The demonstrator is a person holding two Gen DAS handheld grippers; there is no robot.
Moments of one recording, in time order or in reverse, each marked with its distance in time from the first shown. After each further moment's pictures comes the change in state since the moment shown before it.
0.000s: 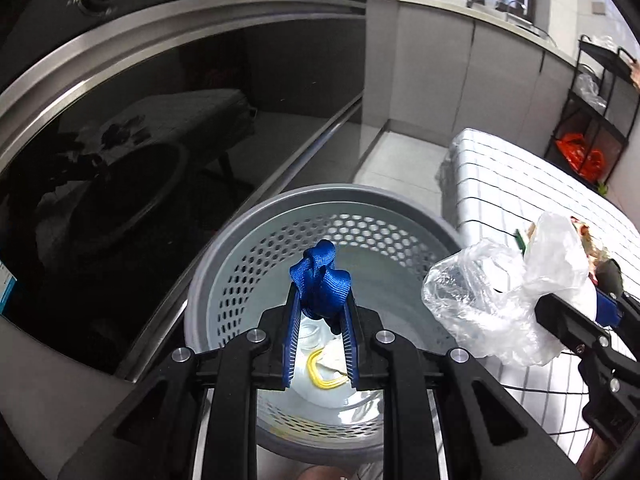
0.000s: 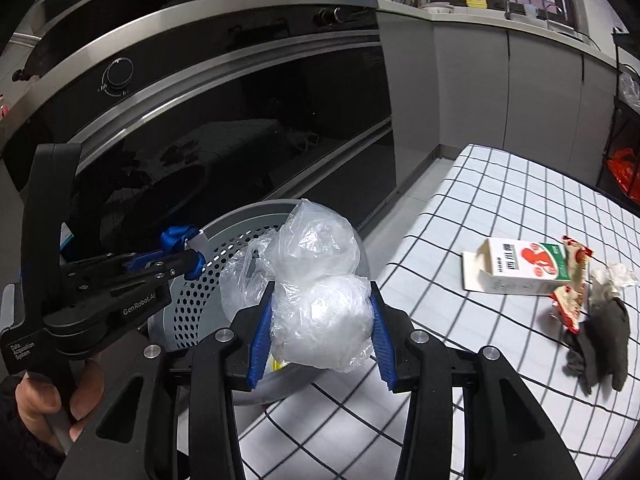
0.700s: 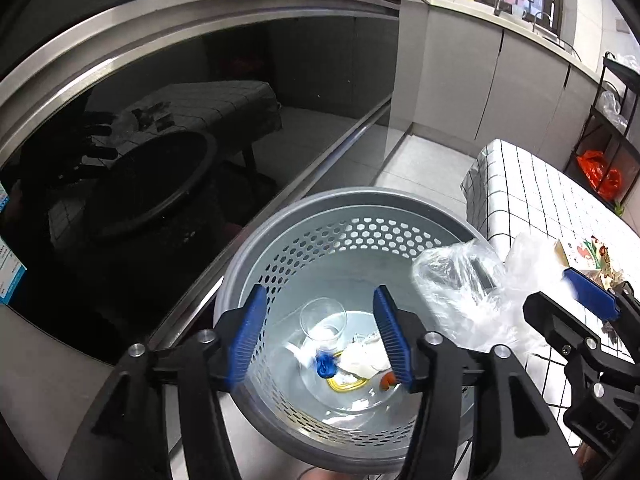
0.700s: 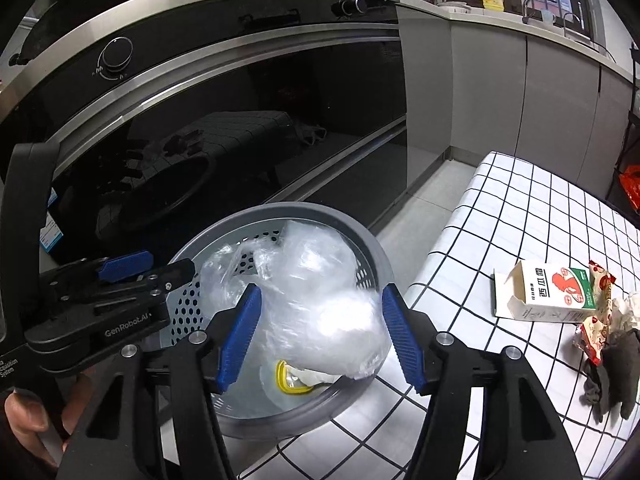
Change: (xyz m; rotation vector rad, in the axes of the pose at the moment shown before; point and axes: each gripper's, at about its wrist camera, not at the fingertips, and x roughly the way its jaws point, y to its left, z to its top) left arm 0.007 0.024 0.003 -0.063 0.004 0.046; right arm 0.026 0.010 0.015 -0.026 0.010 -0.003
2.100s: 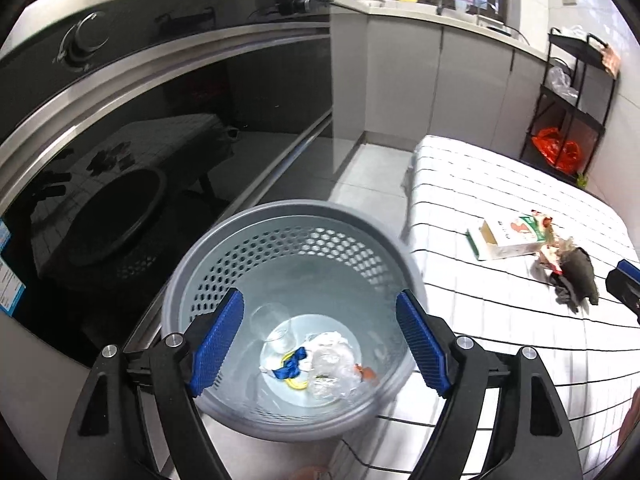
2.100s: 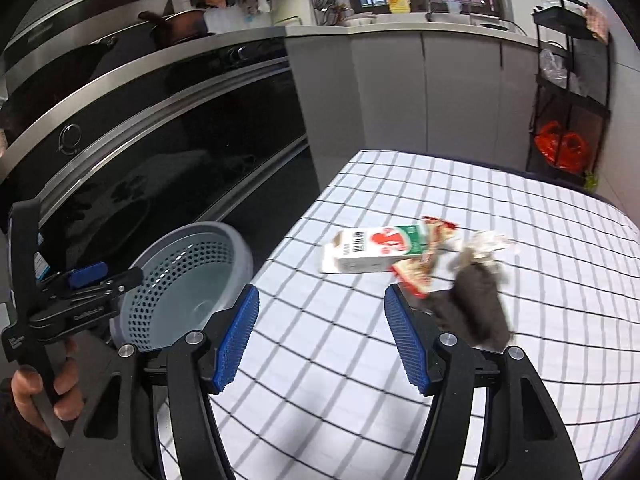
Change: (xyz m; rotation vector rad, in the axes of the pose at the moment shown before) left arm -0.049 -0.072 -0.015 0.134 -0.067 -0.103; right arm -0.142 -0.125 -0.047 0.172 -0.076 -0.180
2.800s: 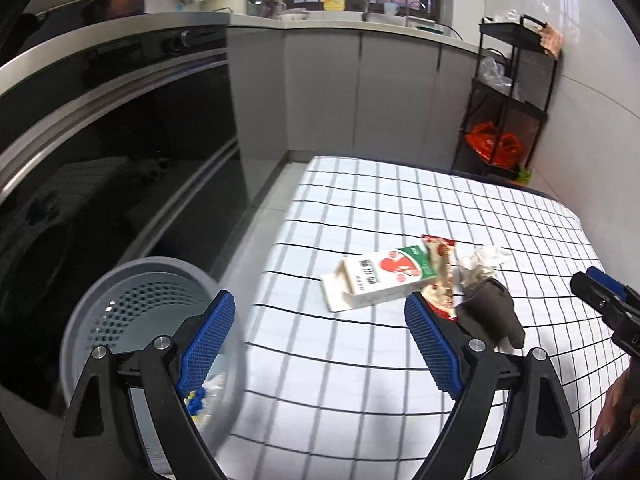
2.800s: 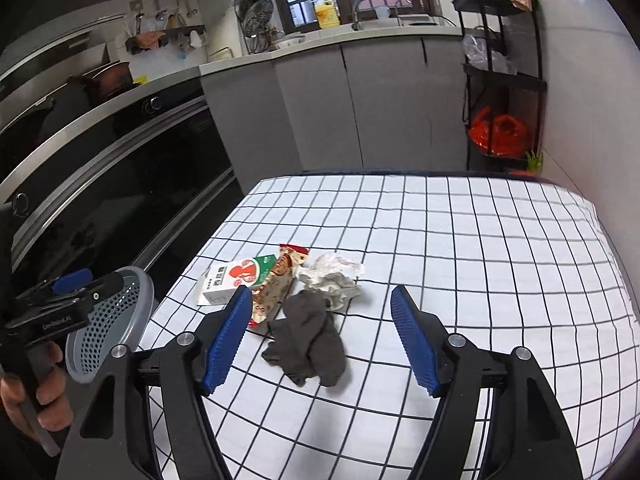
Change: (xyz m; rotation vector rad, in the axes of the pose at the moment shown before) left arm 0.015 -0.147 0.032 0.104 -0.052 -0.173; right arm -0.017 -0.141 -0.003 0.143 -0.056 -0.098
